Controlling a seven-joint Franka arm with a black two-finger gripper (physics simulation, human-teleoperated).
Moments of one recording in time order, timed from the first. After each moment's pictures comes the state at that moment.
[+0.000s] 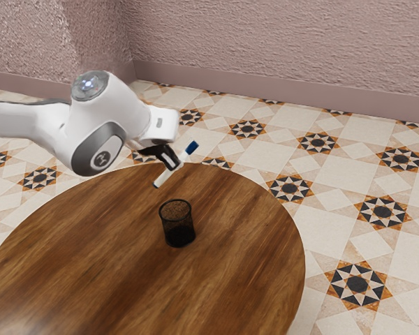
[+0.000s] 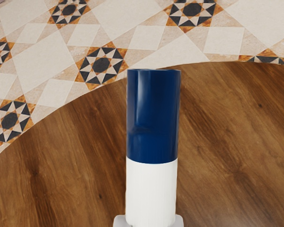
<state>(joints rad) 0.04 -0.11 -0.20 -2.28 0.15 2.75 0.27</state>
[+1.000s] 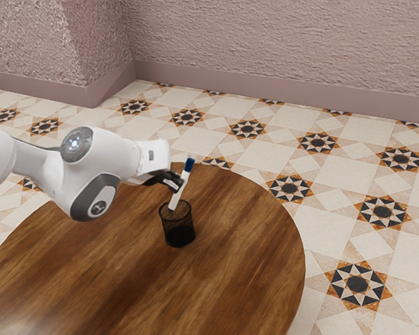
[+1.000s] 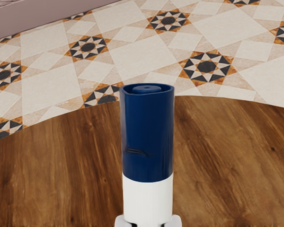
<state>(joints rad) 0.16 0.02 -0.25 -2.44 0.22 3.23 0.06</state>
